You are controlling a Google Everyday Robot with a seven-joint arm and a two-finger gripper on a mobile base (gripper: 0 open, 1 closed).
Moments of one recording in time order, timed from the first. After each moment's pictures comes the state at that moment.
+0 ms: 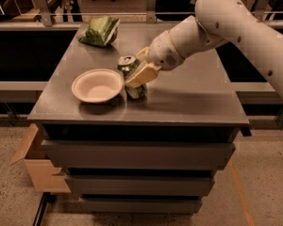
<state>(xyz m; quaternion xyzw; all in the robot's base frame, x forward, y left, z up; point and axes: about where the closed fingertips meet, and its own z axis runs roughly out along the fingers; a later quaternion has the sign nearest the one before) 0.610 0.015 0.888 -0.64 0.64 0.26 0.34</state>
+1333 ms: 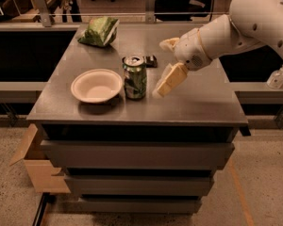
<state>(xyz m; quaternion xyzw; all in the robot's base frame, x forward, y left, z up) 0.605 -0.046 0.905 -0.61 0.66 0.22 0.38</state>
